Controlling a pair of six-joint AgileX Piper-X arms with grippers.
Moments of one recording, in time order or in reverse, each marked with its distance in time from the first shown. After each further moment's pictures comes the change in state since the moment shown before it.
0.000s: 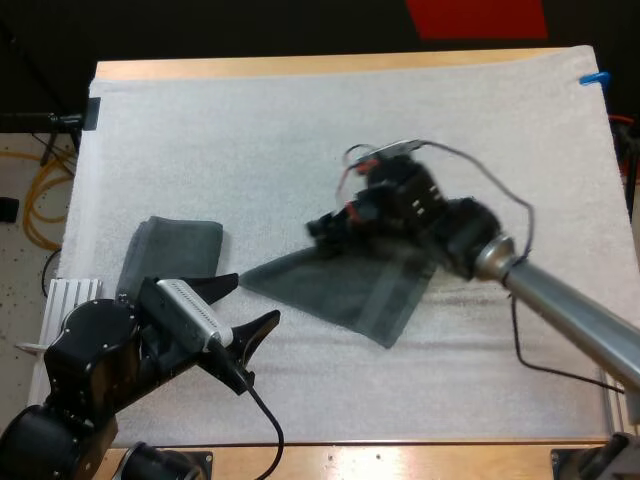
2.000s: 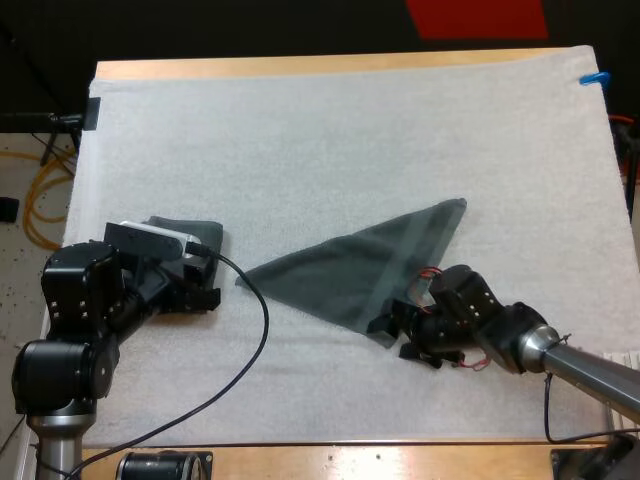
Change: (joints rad) left arm 0.373 0.205 0.000 0.055 -0.161 0.065; right arm -0.005 -0.143 0.719 -0.402 -0.270 0.915
